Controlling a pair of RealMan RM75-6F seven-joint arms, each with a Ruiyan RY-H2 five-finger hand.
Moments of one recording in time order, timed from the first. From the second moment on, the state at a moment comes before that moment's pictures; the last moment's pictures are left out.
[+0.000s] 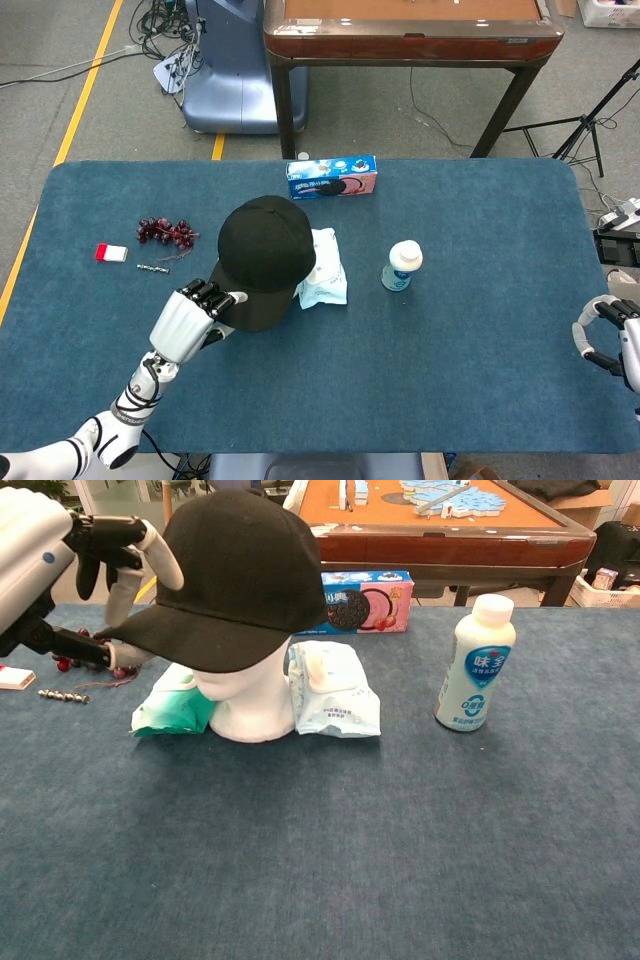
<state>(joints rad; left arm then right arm) -0.55 -1.70 -0.12 -1.13 1.85 1.68 0.12 0.04 -1.06 0.11 -1.55 -1.51 1.58 0.19</state>
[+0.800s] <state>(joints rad) -0.55 -1.69 -0.10 -1.11 1.85 1.71 0.12 0.04 -1.06 0.11 -1.55 -1.51 1.58 0.19</state>
